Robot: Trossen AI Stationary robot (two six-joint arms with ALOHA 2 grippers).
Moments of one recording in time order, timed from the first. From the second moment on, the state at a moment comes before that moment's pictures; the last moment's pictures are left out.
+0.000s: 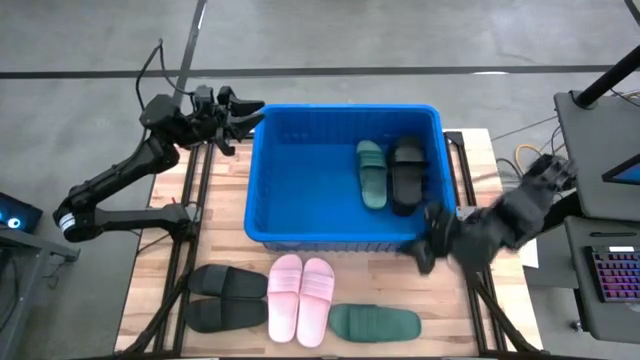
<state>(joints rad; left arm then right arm) 0.63 0.91 1.01 0.22 0.42 -0.39 0.67 1.34 1.63 -1.14 0.50 1.48</state>
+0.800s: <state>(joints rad) 0.63 0.99 1.01 0.21 0.49 -0.39 0.85 1.90 1.56 -0.91 0.36 2.19</state>
